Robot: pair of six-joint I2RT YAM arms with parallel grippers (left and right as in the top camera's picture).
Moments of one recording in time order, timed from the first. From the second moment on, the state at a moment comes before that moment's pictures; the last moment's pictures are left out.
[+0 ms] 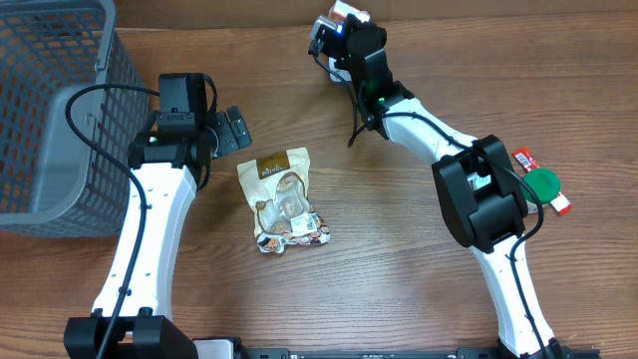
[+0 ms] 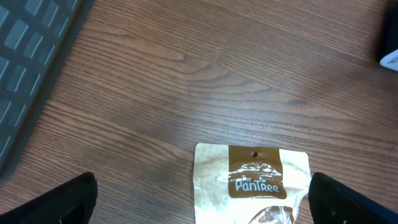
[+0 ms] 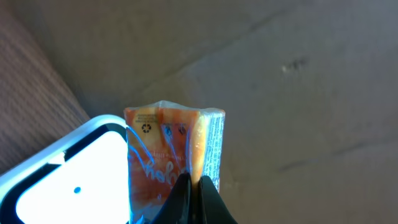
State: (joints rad) left arm 0.01 1.51 1.28 -0.76 -0.13 -0.35; right arm 0.49 2.47 1.90 0.38 0.34 -0.91
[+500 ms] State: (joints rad) left arm 0.01 1.51 1.28 -0.76 -0.13 -0.35; right arm 0.53 2.18 1.90 -0.12 0.41 -0.26
